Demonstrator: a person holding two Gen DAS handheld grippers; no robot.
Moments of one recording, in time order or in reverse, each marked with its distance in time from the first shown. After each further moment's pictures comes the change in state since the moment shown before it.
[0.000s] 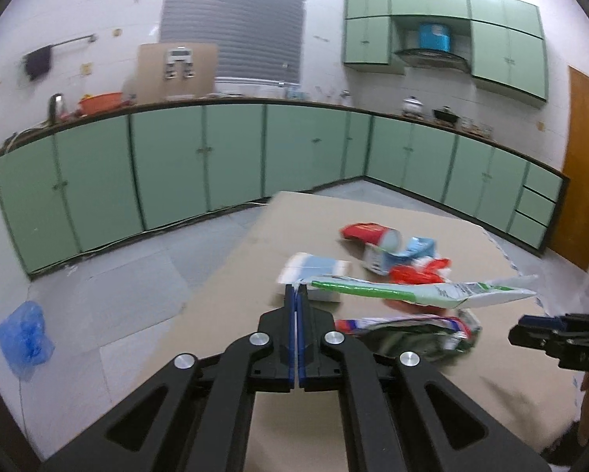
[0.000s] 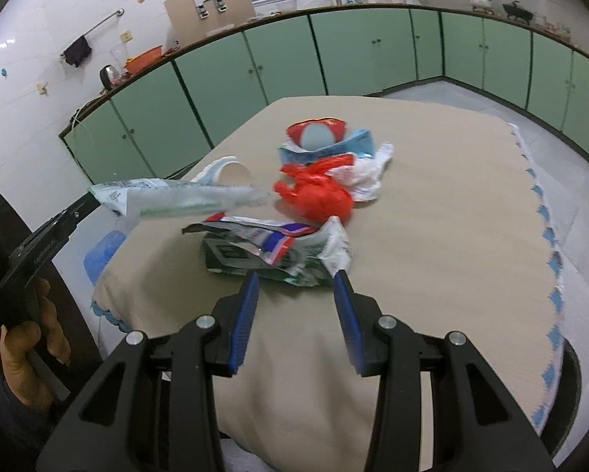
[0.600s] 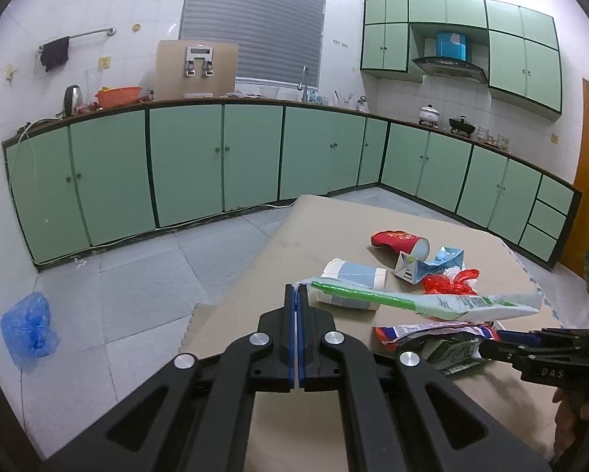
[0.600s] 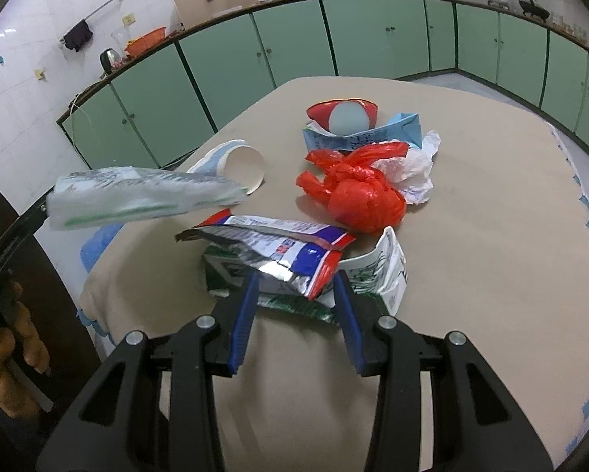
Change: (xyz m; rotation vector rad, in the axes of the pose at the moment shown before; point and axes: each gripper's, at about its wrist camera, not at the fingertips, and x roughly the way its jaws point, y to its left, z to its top) left arm 0.011 0.030 -0.001 -0.036 -0.014 0.023; right arm 0.054 0.011 0.013 -0.018 0.049 -0.009
